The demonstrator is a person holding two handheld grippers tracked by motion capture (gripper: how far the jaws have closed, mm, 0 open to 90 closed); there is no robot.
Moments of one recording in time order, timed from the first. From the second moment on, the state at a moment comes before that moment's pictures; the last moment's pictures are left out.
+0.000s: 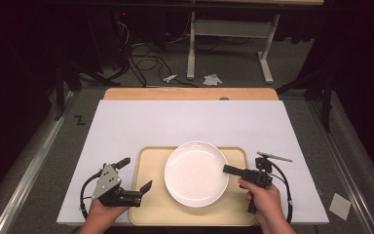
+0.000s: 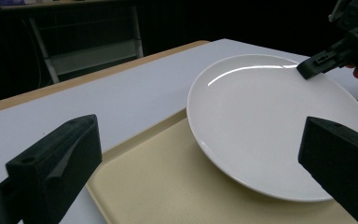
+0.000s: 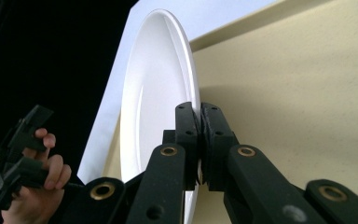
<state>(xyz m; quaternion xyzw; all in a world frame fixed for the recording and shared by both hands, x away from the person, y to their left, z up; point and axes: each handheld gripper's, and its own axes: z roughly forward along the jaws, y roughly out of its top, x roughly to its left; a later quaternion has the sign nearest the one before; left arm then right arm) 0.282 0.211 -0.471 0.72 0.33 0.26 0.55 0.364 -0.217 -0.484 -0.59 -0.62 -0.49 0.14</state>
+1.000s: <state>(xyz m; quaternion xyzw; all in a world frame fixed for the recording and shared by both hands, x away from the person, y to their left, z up) 0.282 0.210 -0.471 0.72 0.33 0.26 0.55 0.370 -0.213 -0.497 -0.60 -0.67 -0.41 0.13</state>
